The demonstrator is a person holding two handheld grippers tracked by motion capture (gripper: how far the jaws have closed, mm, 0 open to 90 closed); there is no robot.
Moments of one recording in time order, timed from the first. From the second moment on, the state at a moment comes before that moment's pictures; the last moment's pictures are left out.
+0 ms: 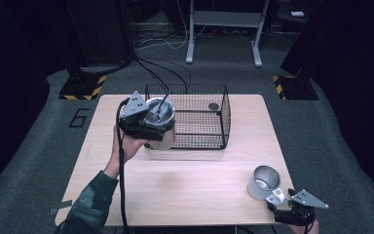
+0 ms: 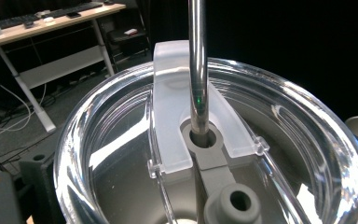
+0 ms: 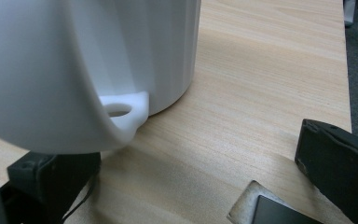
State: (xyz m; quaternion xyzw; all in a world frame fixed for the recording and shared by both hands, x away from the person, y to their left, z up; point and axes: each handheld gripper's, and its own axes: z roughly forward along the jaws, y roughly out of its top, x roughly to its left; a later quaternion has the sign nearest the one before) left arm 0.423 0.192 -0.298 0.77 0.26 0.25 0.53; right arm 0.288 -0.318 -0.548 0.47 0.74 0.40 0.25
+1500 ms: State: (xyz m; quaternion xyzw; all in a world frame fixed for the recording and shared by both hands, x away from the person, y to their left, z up) left arm 0.495 0.182 -0.294 0.76 0.30 0.26 0.51; right arm 0.289 -0.318 -0.548 0.47 0.75 0.40 0.25
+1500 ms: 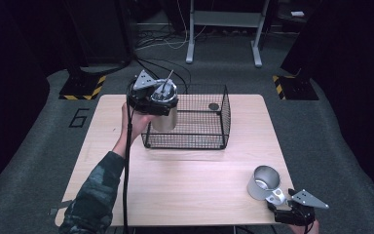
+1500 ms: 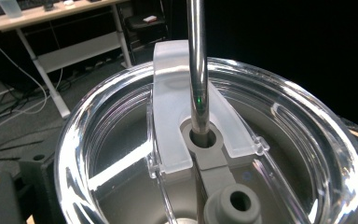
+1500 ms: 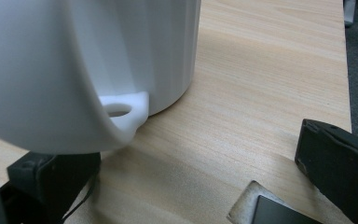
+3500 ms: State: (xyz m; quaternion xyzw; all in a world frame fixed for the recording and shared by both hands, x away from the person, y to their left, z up) left arm 0.566 0.167 -0.369 0.77 0.38 0.24 0.46; right arm 0.288 -0.318 -0.548 0.47 0.74 0.40 0.25
